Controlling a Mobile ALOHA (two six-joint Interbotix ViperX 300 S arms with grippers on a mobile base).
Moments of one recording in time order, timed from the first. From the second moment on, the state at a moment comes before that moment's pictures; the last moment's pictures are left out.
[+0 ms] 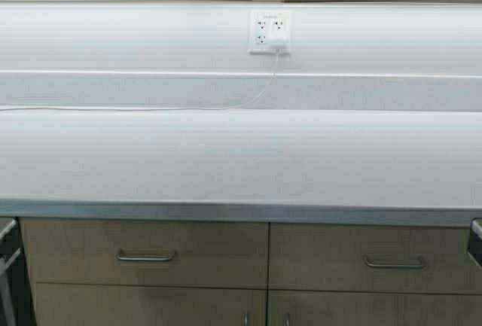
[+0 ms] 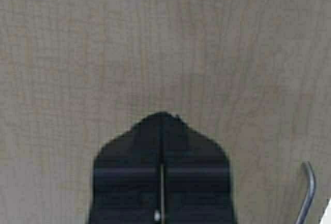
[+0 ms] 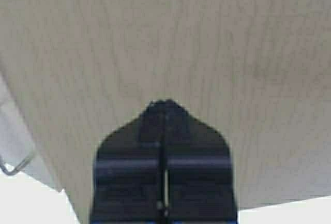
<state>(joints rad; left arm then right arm) -0.22 -0.20 0.15 -0.11 0.01 0.07 0.26 -0.23 0.04 -0.16 0.40 0.16</state>
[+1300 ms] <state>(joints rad) -0.28 -0.28 0.20 -0.11 0.01 0.08 0.29 -0.31 0.17 -0.13 0.33 0.18</state>
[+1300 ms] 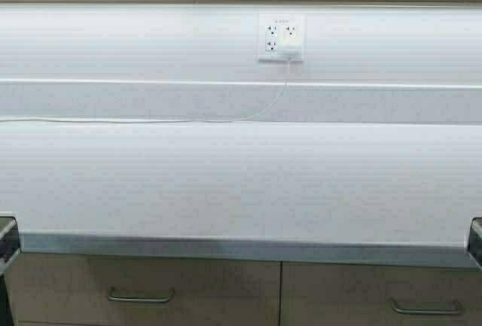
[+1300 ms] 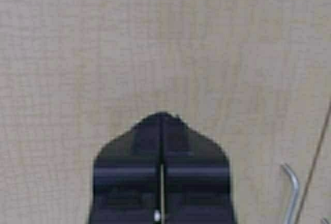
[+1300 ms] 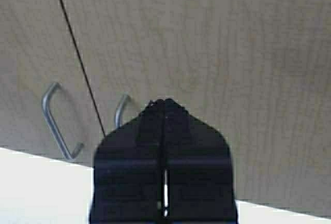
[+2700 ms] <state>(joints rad) -0.30 -0.23 0.21 -0.11 0.00 0.06 0.29 -0.51 0.34 -0.13 0.36 0.18</state>
